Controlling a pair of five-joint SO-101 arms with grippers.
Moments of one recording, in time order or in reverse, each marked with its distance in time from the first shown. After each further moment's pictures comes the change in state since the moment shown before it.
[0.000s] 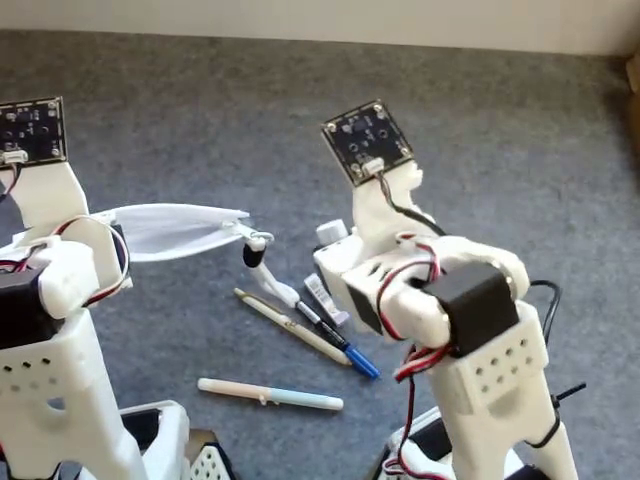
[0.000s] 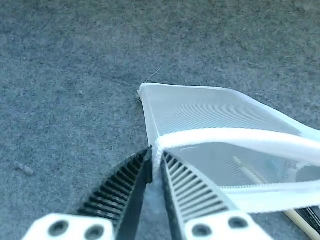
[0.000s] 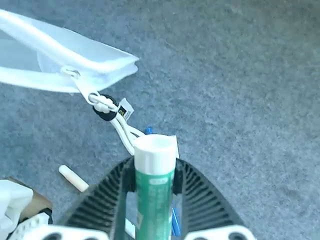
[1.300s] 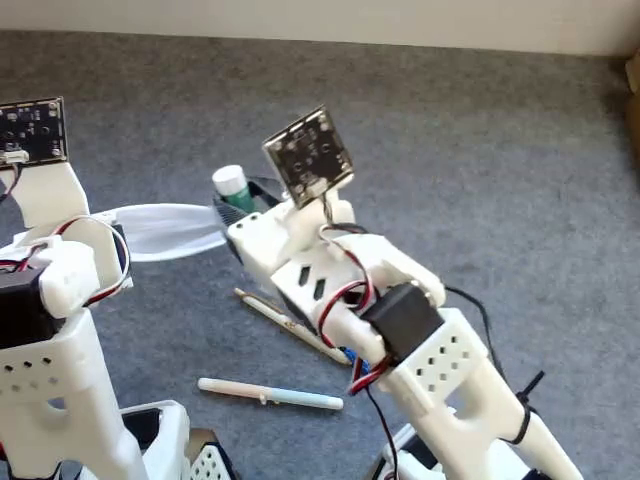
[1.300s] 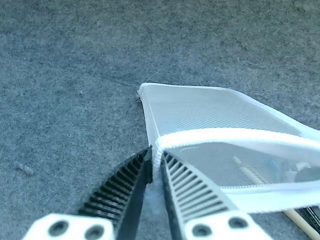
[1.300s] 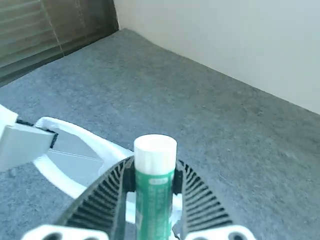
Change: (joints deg) left arm 0.0 0.0 0.0 0.0 0.0; right arm -11.8 -3.7 24.0 -50.4 -2.5
